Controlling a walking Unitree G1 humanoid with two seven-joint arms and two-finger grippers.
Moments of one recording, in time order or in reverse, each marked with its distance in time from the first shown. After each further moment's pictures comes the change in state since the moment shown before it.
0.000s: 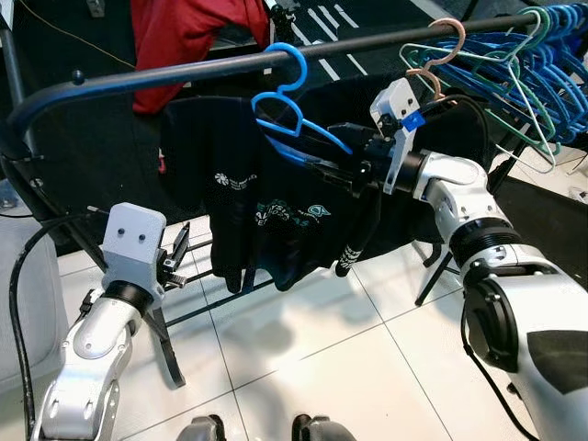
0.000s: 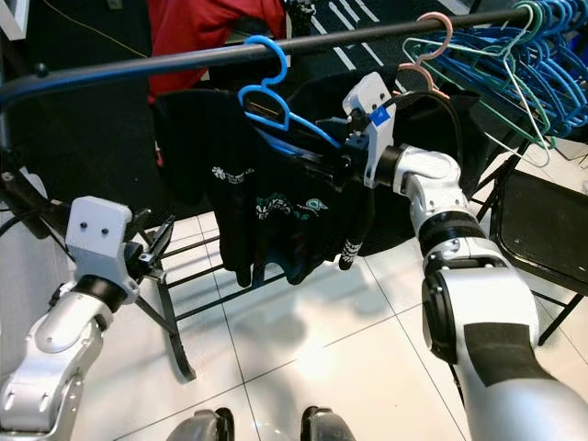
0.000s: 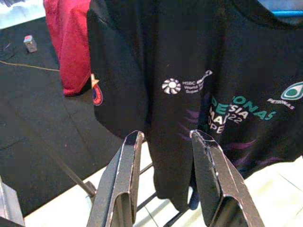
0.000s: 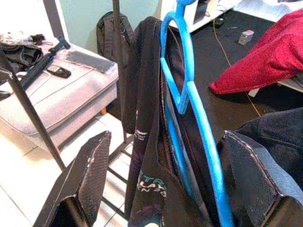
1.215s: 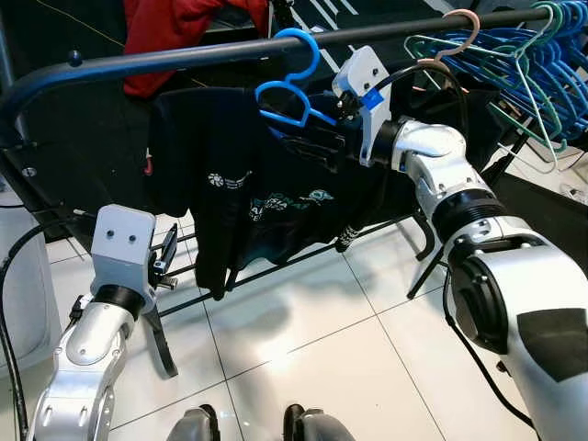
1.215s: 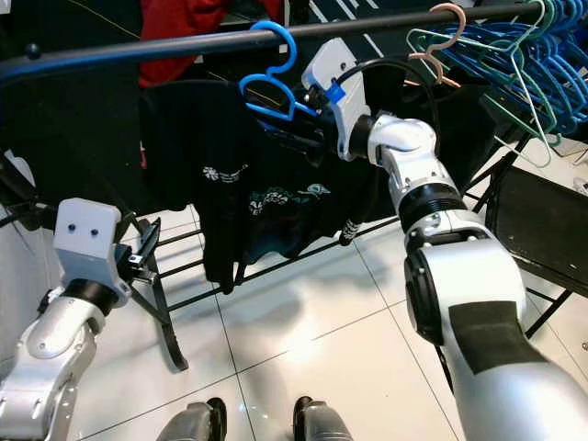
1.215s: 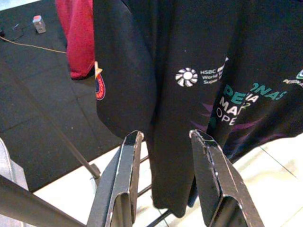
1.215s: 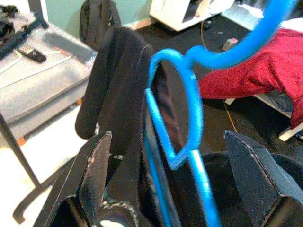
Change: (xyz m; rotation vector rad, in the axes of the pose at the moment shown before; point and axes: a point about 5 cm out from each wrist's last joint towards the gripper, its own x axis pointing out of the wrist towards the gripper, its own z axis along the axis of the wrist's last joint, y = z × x) left arm -0.006 0.004 -0.001 0.016 0.039 0.060; right arm 0.030 0.001 0.034 -0.164 -0.008 -0.057
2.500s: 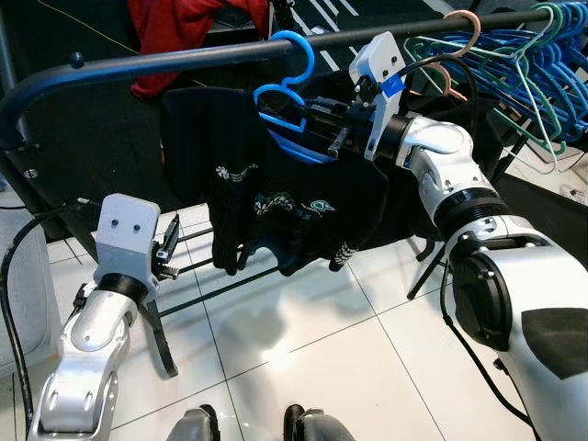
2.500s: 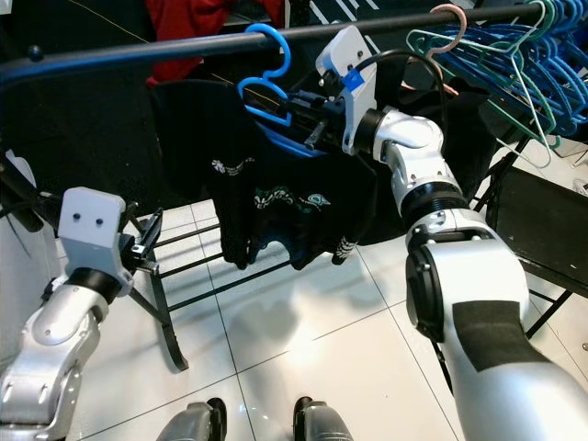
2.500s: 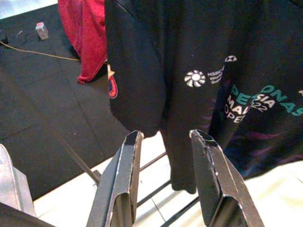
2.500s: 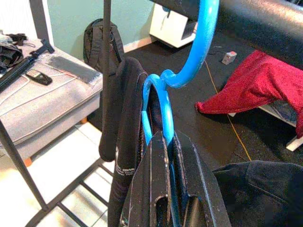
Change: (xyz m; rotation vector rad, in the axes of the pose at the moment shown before) left arm 0.014 0.000 0.005 0.013 -0.024 -0.001; right arm -0.003 -0.003 0.005 0.048 -0.072 -0.001
